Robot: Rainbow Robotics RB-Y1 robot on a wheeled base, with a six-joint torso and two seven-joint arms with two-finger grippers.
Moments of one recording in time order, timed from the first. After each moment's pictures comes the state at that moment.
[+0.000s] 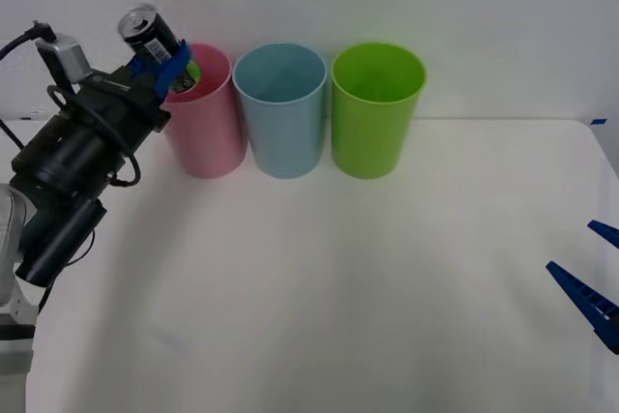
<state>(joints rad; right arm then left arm) 0.35 -0.40 -0.52 -1.66 0.96 -1.22 0.00 -0.22 0.24 0.21 -1.74 -1.32 -0.58 0.31</state>
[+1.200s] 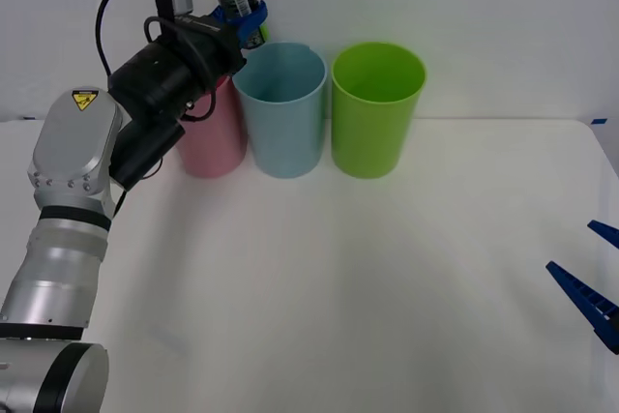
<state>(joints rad) 0.35 -0.40 -0.52 -1.66 0.96 -1.22 0.00 -0.64 0.20 0.12 -1.32 -1.51 -0.55 0.32</state>
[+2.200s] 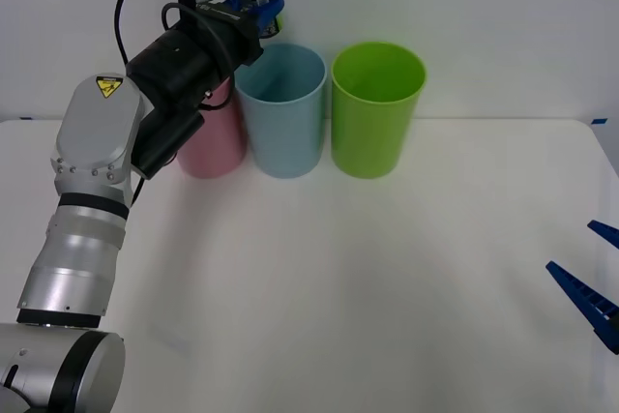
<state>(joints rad) 0.35 -0.40 -0.52 -1.66 0.96 -1.22 0.00 -0.69 0.17 0.11 -1.30 -1.61 -0.51 0.33</state>
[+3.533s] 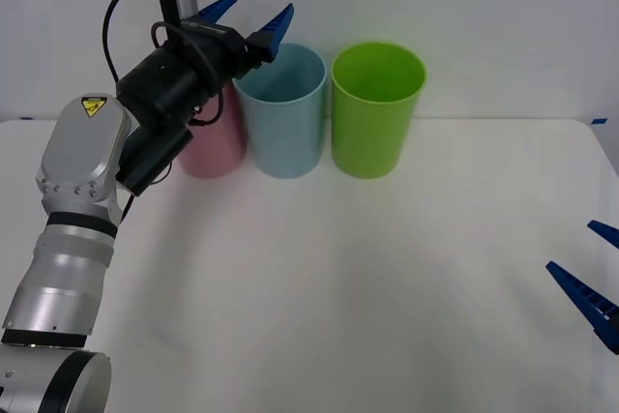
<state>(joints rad) 0.35 -0.40 -0.52 -1.66 0.96 -1.22 0.00 -0.62 0.20 0.09 -1.33 -1.47 -0.51 0.33</state>
